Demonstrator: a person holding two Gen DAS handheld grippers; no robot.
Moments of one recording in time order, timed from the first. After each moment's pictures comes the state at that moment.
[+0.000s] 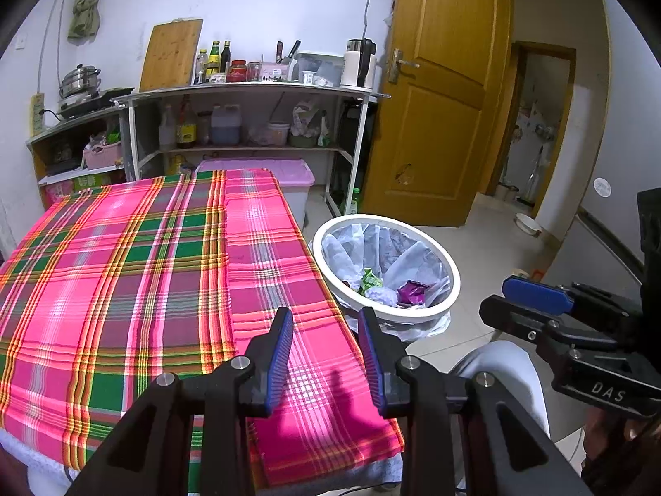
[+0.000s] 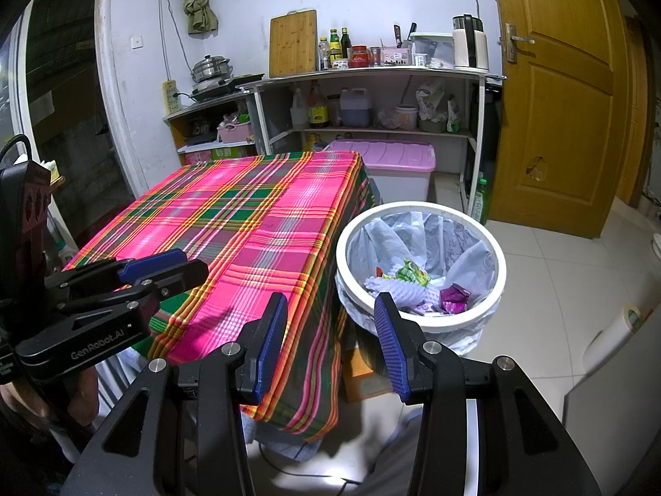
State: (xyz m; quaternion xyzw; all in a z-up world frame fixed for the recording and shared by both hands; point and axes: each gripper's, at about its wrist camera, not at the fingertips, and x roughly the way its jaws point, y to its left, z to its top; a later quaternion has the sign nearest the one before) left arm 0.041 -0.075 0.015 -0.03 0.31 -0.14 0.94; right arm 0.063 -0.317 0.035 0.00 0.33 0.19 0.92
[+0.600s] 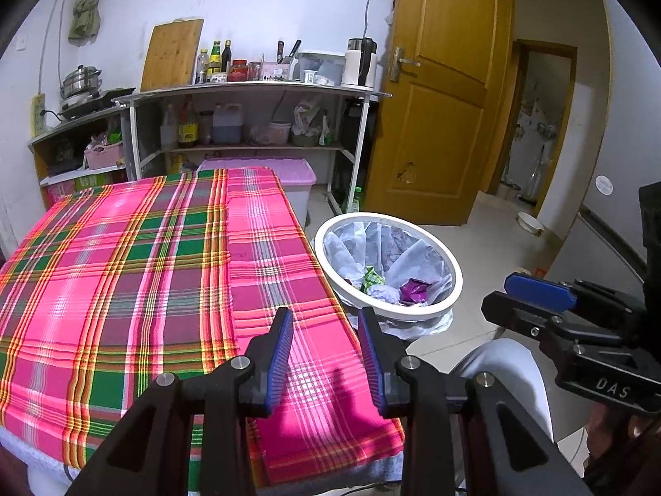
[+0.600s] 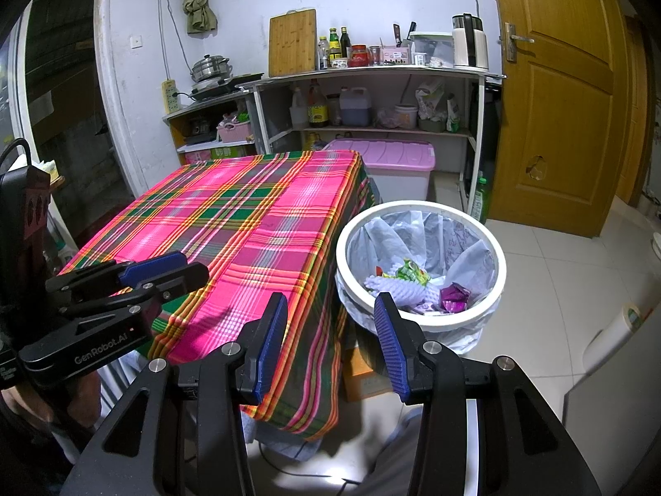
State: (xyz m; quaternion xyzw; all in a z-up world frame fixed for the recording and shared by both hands) left arm 0.039 -0.078 0.012 -0.02 0.31 -0.14 0.94; right arm 0.064 -0.317 0.036 0.00 0.33 0.19 0.92
